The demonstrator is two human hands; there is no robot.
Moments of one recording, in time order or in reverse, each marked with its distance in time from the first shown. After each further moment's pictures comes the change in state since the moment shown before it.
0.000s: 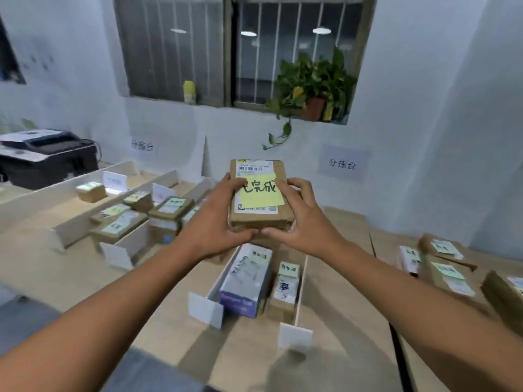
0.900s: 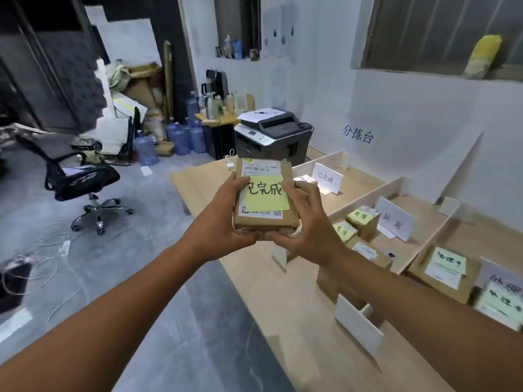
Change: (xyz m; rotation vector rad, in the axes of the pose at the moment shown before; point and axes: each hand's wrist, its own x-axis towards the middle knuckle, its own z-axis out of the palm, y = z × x) left_hand -0.088 -0.543 -0.465 0.222 0.229 -0.497; right_hand 0.451 -0.256 0.644 0.550 -0.167 -0.387
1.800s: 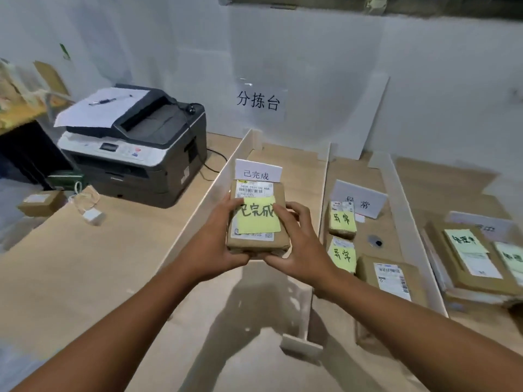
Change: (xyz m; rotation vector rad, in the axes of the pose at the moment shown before) left_hand 0.407 -0.325 0.112 -0.279 -0.601 0.213; right_hand 0.170 0.297 0.152 -0.315 0.192 0.662
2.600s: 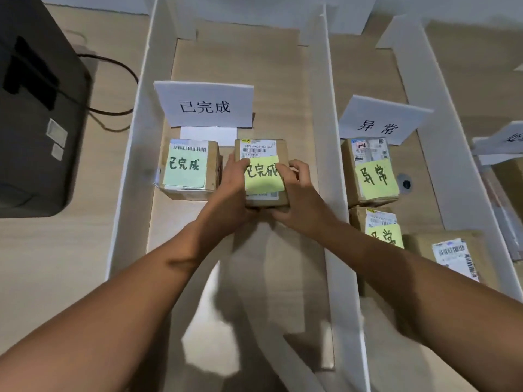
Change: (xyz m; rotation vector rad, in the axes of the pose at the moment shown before) left_hand 0.250 -0.211 0.153 -0.032 -0.374 -0.034; right_hand 0.102 0.240 0.113 -0.190 -0.141 0.595
